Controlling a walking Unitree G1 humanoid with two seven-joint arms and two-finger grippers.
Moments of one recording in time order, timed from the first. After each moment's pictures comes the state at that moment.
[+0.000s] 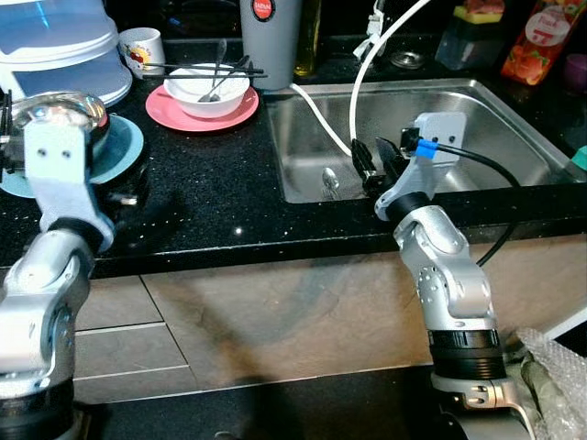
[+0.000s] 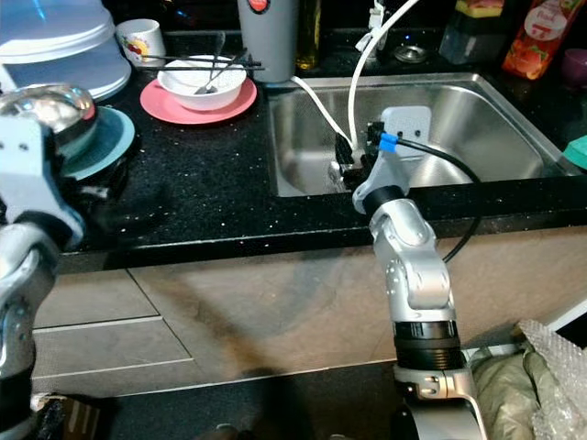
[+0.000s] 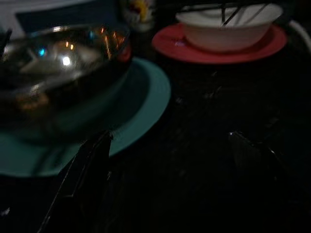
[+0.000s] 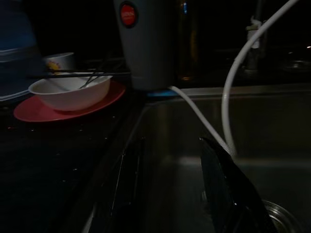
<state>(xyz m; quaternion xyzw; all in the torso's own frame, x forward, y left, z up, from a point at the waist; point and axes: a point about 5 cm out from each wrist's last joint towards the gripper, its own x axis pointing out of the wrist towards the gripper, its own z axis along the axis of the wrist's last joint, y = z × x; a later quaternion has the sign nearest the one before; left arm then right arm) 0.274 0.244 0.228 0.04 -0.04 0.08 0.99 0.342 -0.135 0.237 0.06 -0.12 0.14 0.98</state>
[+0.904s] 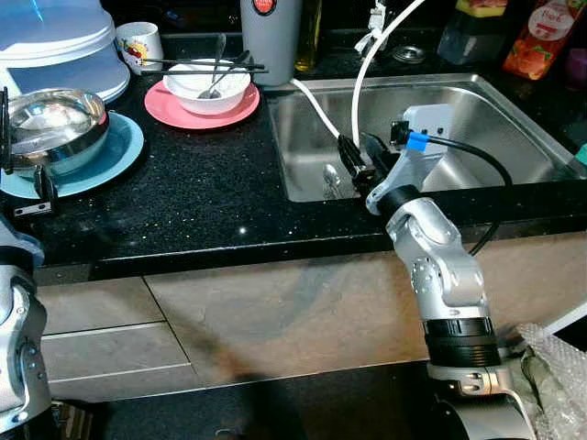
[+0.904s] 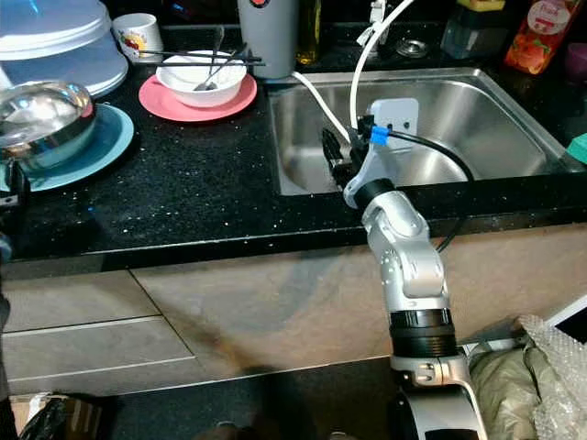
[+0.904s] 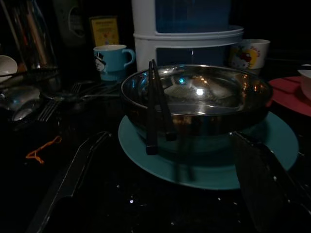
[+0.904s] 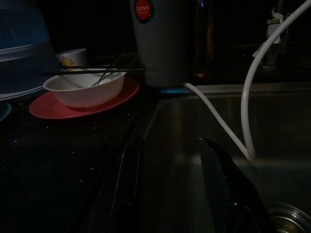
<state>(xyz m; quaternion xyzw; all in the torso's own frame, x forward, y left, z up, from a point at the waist) 0.249 0.290 0.234 0.02 -0.14 0.26 0.95 0.348 -0.129 0.237 0.06 -0.11 0.16 0.98</state>
